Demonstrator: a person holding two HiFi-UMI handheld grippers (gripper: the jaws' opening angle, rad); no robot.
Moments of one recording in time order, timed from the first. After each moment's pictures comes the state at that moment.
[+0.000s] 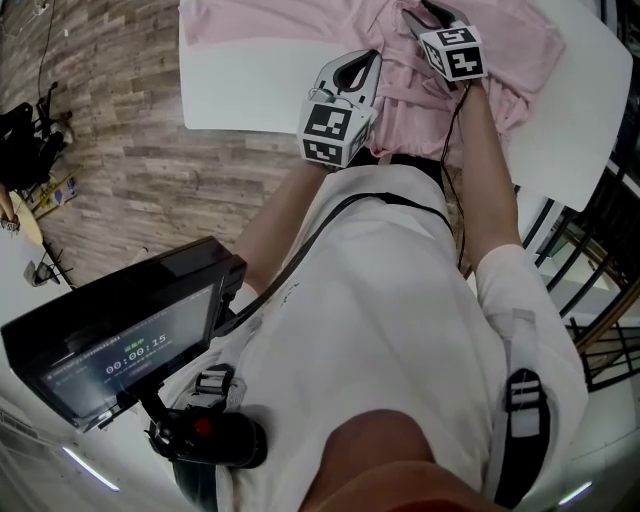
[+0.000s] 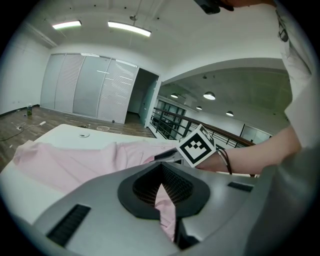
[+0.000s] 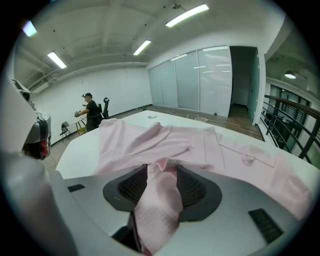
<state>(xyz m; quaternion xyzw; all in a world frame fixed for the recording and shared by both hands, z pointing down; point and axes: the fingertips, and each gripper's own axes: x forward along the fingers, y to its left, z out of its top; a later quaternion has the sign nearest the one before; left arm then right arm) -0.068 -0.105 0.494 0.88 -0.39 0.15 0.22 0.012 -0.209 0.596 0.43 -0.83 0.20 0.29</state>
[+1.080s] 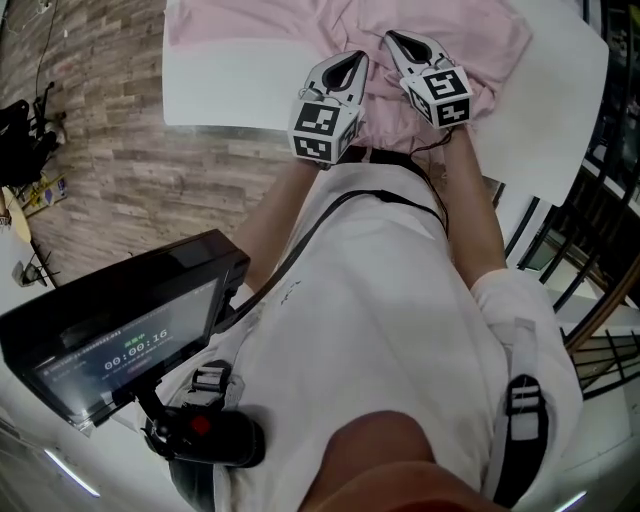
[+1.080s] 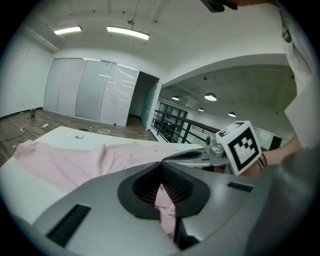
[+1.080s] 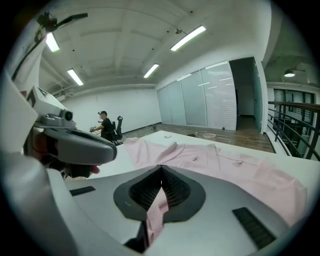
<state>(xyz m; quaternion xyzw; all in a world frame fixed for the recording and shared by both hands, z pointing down) -0.079 -0.120 0.504 0.87 -0.41 0.14 0.22 -0.036 -0.162 0.541 0.40 -0.88 0.18 0.19</state>
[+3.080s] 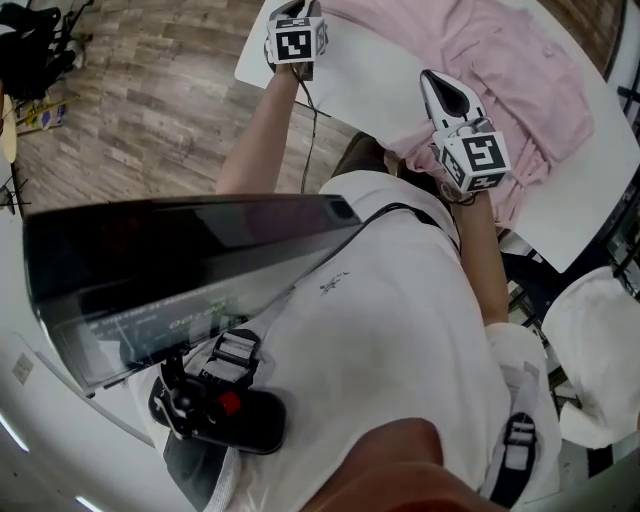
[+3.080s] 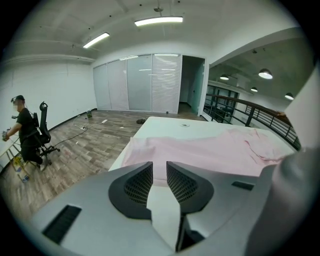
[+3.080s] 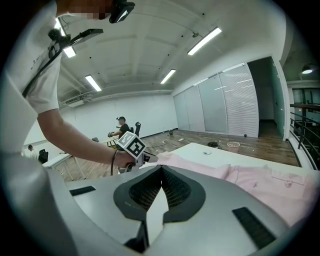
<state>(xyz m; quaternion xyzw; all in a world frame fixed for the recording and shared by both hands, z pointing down) -0.398 -0.230 0.610 0.70 -0.63 0.25 0.24 -0.168 -0.108 0.488 0.32 -0.93 0.15 0.14</state>
